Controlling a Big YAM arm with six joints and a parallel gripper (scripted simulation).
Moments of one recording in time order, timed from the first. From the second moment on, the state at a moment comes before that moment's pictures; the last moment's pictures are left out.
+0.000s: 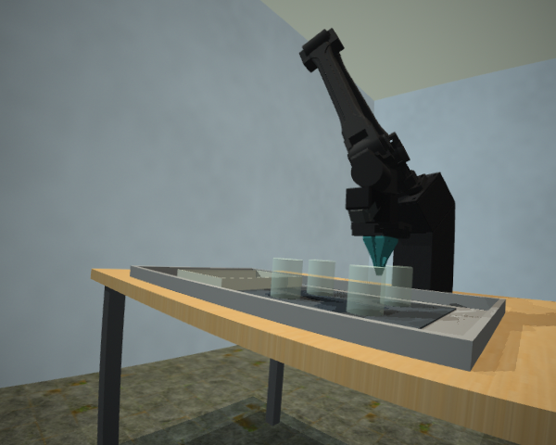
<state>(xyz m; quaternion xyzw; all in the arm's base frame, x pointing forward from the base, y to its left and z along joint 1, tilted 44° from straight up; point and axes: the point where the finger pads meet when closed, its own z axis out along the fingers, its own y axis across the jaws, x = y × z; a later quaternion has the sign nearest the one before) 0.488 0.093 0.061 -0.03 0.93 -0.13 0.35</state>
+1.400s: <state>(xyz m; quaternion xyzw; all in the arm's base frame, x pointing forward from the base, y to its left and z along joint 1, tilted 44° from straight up) 0.489 0.093 0.062 -0.03 0.93 -0.13 0.34</state>
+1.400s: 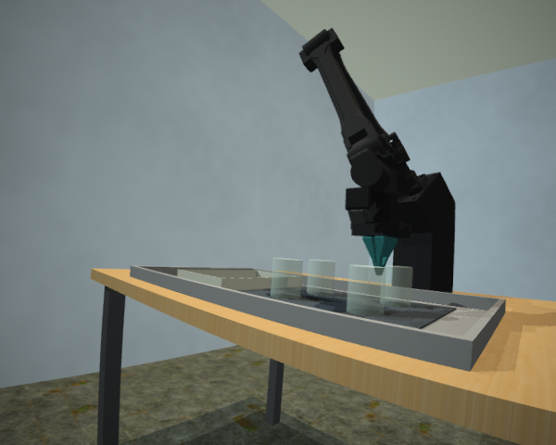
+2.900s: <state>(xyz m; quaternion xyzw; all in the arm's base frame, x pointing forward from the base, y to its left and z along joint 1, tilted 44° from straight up) 0.489 0.093 0.063 -0.03 0.93 -0.13 0.34</state>
